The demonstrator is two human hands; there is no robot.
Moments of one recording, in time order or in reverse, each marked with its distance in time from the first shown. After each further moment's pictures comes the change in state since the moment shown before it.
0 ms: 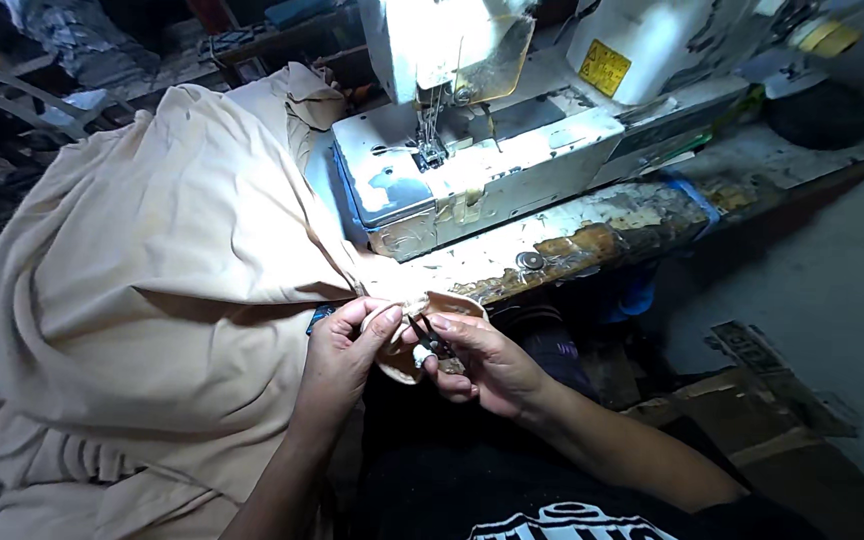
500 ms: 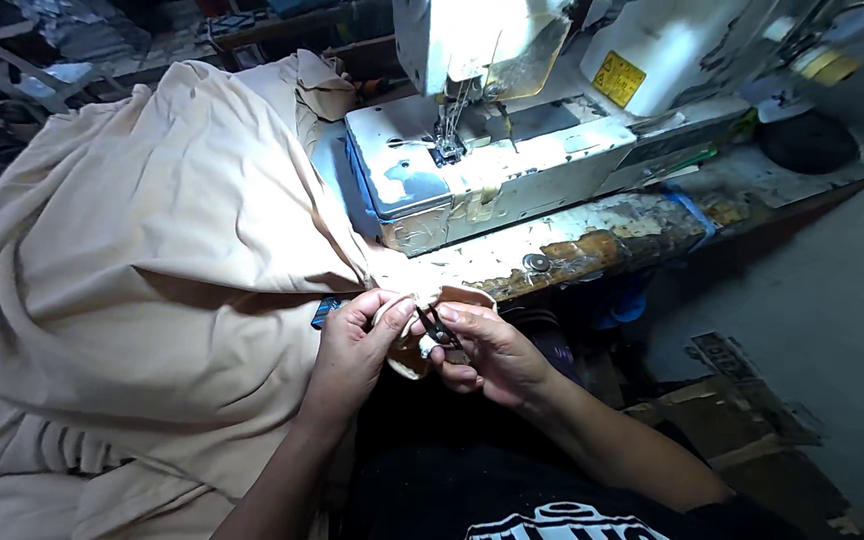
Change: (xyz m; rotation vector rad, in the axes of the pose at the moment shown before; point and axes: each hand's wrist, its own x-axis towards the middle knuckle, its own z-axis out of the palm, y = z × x) left_hand 0.000 -0.002 -0.001 -0.028 -0.025 0.003; right_hand 0.007 -0.003 0.004 -0.058 -0.001 -0.016
